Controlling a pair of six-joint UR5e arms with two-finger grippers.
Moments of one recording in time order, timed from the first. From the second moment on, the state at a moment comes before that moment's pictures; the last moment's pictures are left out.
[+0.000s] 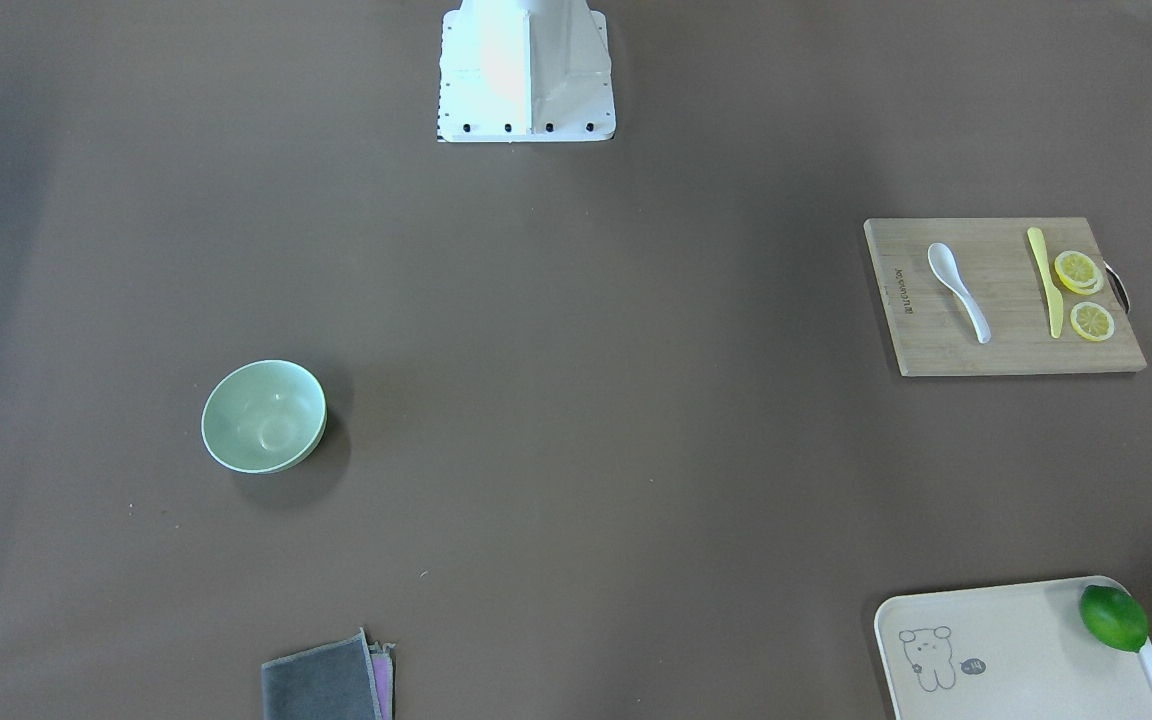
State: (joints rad) left arm -1.49 -1.54 -1.87 -1.76 -2.28 -0.08; right arm 1.62 -1.72 1.84 -1.35 2.44 -0.02
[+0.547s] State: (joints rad) left arm -1.45 -1.59 -1.81 -1.94 -2.28 -0.23; right arm 1.46 -1.62 1.76 -1.19 2.41 0.24
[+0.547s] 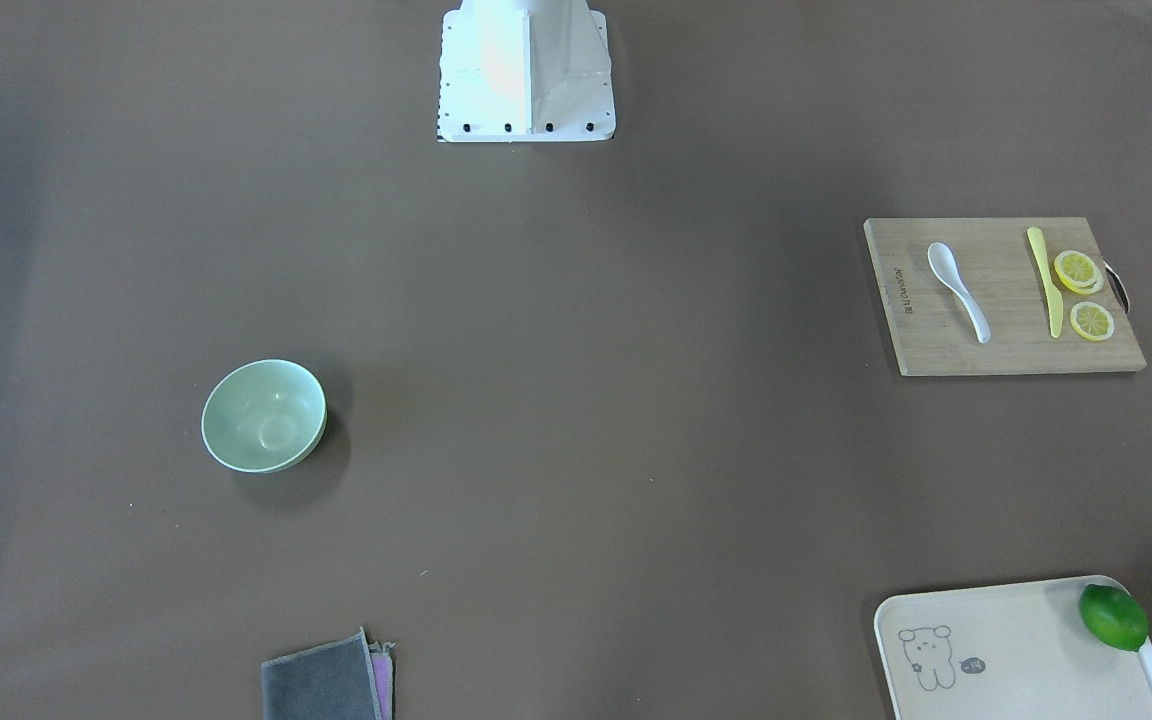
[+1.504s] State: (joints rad) left arm -1.36 -1.59 -1.76 -2.07 -2.28 -0.26; right arm 0.79 -1.40 1.75 -1.04 1.83 1.23
